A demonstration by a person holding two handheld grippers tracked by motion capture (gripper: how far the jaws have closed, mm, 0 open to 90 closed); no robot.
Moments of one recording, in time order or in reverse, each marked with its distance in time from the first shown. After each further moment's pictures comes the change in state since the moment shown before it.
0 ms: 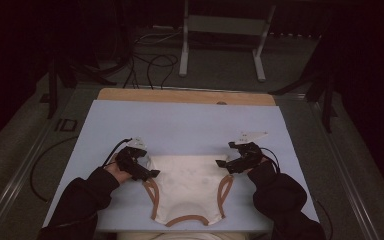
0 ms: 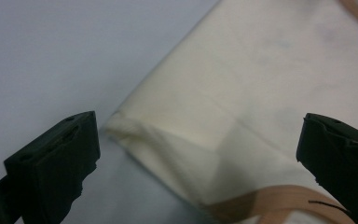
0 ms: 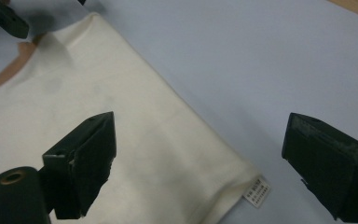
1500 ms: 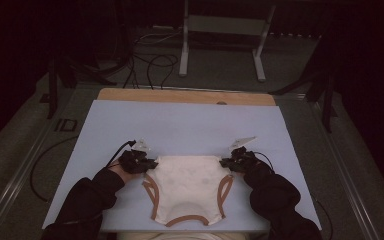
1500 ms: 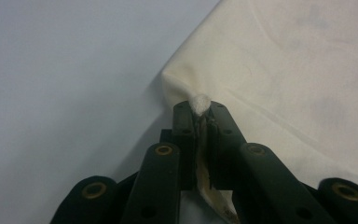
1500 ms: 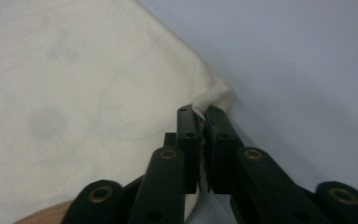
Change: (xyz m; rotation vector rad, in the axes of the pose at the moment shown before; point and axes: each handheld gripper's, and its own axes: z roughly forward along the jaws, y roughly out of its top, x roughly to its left) left arm -0.002 -0.003 0.013 0.043 0.047 0.043; right arm -0.006 -0.027 0.031 0.200 -0.024 0.064
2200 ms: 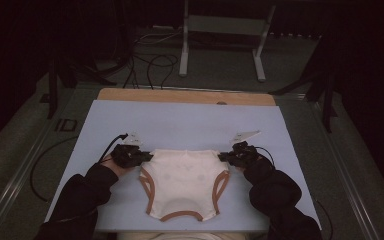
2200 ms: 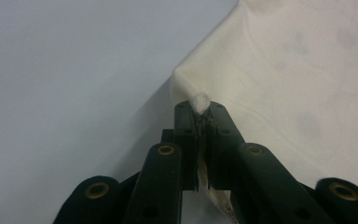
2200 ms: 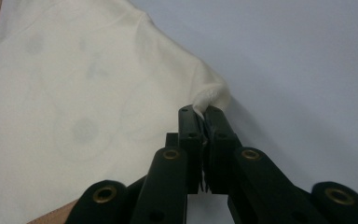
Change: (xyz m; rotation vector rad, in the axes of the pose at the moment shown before) left arm 0.014 0.006 -0.025 -0.093 0.035 0.017; right arm 0.001 0.019 -0.017 -0.087 0.038 -0.013
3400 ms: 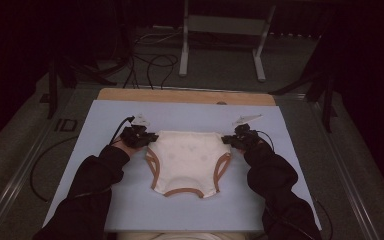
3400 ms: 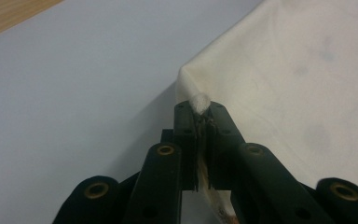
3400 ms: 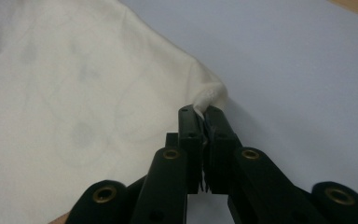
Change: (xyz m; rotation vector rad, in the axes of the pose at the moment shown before) left arm 0.041 0.037 0.033 -0.033 0.083 -0.051; right arm -0.044 0.027 0.005 -0.022 -0.099 0.055
